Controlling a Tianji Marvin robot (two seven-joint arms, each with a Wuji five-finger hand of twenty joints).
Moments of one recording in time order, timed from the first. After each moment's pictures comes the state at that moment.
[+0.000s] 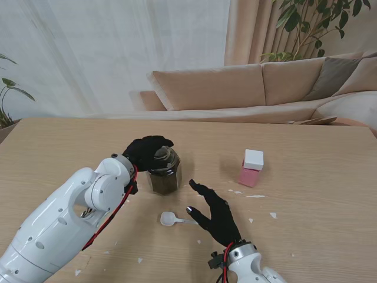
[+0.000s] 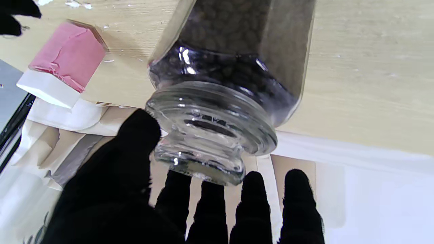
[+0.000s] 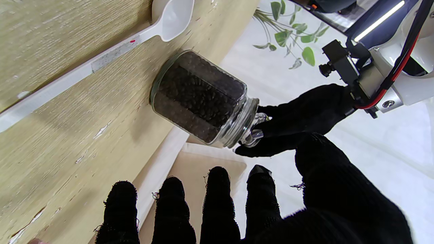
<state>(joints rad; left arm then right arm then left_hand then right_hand) 1.30 -1.06 -1.03 -1.72 0.76 0.22 -0.30 -1.88 -1.19 1.04 -1.70 -0.41 -0.17 -0.39 0.86 -0.30 0.43 -0.06 0.28 0.11 0.35 0.36 0.22 0.11 0.30 0.41 0.16 0.18 0.21 0.65 0.06 0.26 0.34 0.95 0.54 -0.17 0.40 0.03 0.19 -0.16 0.27 0.28 0.26 -0.06 0.29 0.19 0.19 0.07 0.12 0.24 -0.12 0.20 0.54 0.59</state>
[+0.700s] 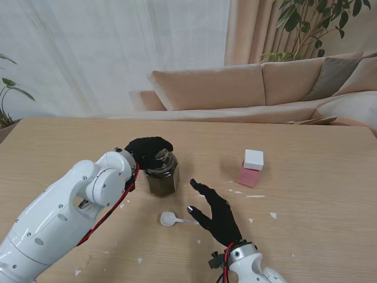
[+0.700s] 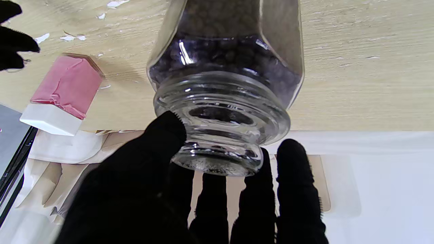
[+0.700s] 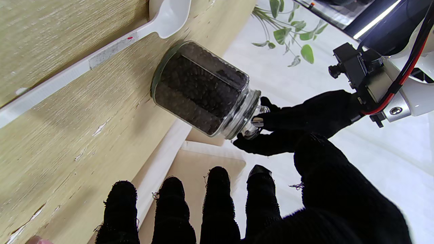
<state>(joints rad) 1.24 -1.03 -0.98 -1.76 0.85 0.23 -0.45 -1.89 -1.19 1.05 -1.71 -0.41 -0.17 -0.39 0.98 -0.33 0.55 -0.06 0.34 0.13 0.42 0.39 0.31 0.14 0.37 0.42 0.30 0.25 0.51 0.73 0.24 0.26 1.07 0.86 0.55 -0.17 0.40 0.03 0.19 -0.16 0.27 0.28 0.26 -0.06 0.29 0.19 0.19 0.07 0.12 0.24 -0.12 0.20 0.54 0.60</state>
